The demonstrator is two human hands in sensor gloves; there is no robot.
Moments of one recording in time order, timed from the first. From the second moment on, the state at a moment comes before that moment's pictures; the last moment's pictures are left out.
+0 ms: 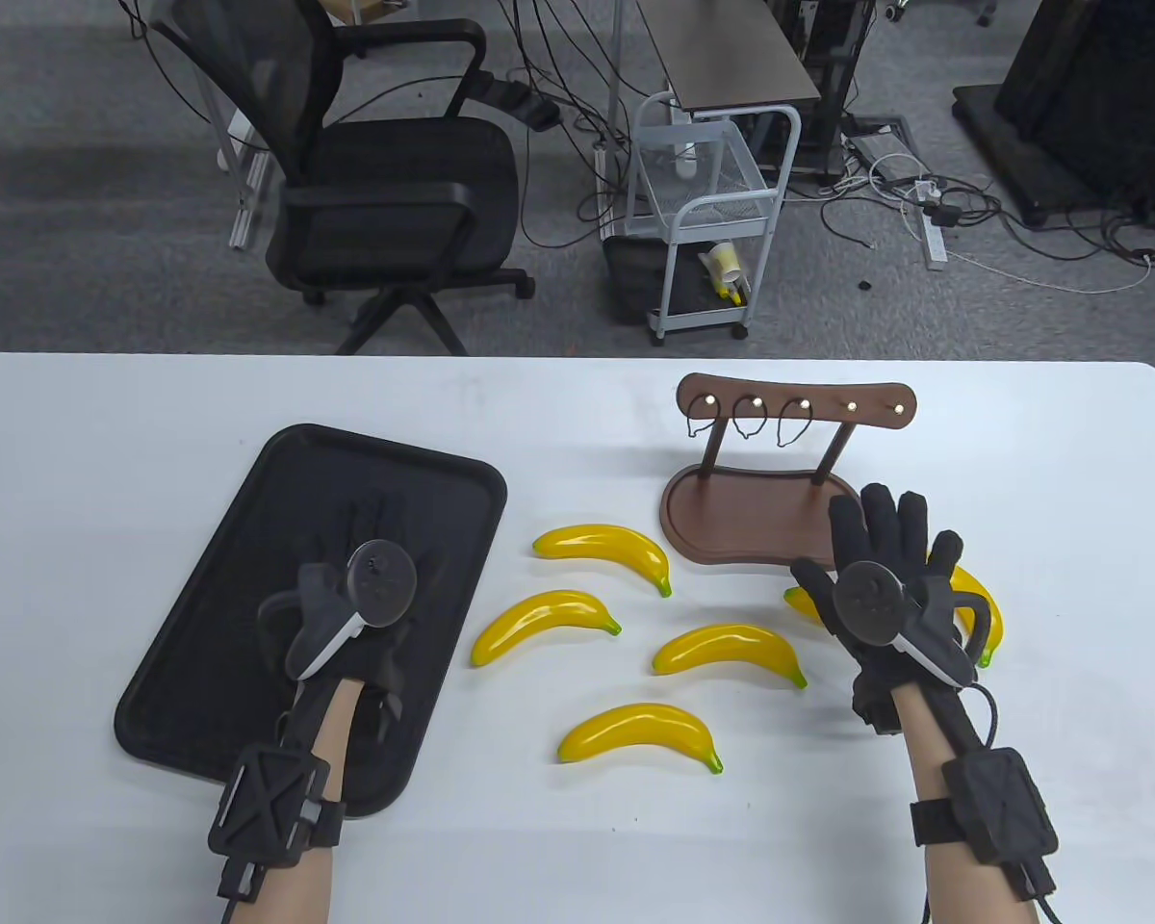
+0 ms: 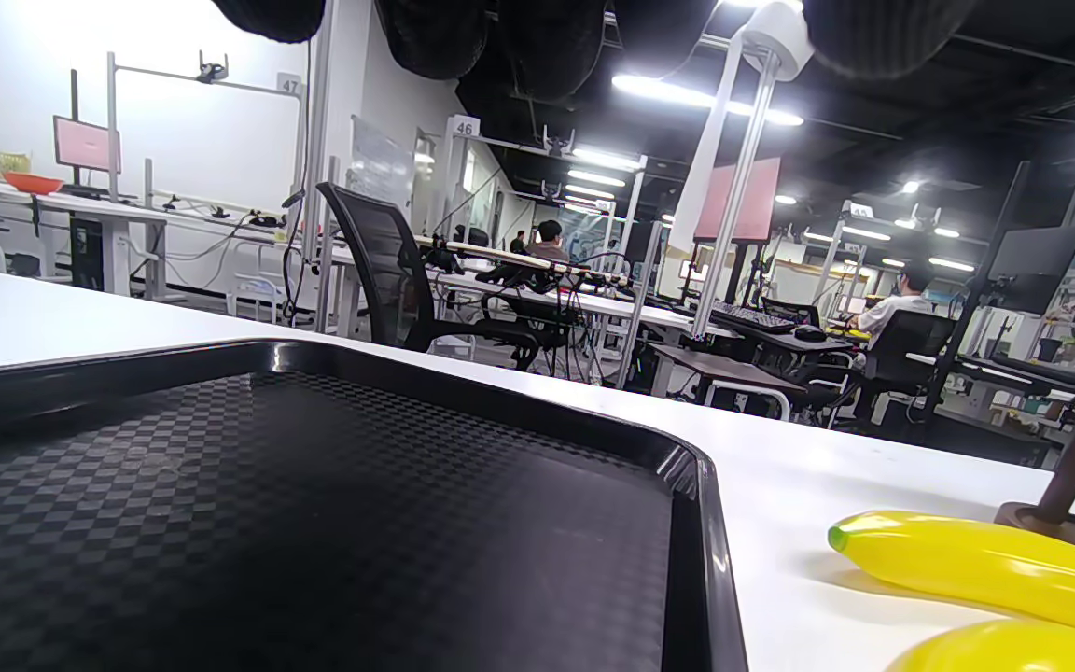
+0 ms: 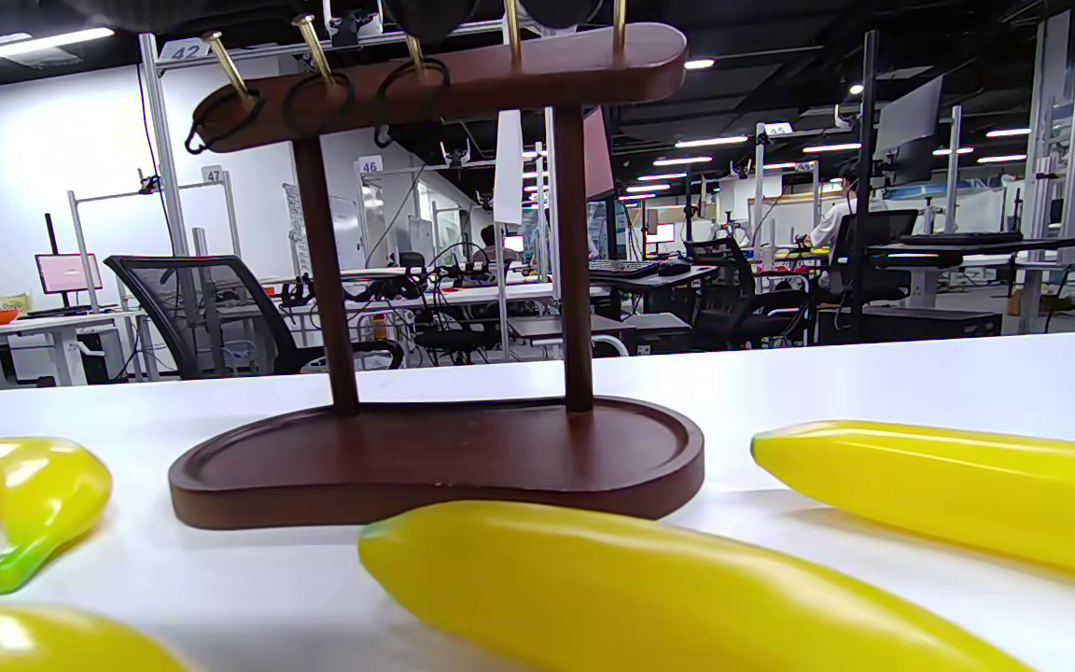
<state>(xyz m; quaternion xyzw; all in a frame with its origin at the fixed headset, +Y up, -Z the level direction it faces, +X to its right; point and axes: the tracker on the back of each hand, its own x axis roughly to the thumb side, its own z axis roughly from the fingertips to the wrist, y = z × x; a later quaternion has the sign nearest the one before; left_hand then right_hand) -0.217 -0.709 -0.315 -0.01 0.02 0.10 0.99 0.262 -0.710 -0.330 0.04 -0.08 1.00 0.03</state>
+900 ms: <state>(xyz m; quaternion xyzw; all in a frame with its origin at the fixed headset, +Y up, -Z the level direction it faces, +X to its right) -0.205 -0.700 -0.313 -0.02 -0.03 0.19 0.98 0.252 -0.707 -0.340 0.04 -0.08 0.99 0.14</state>
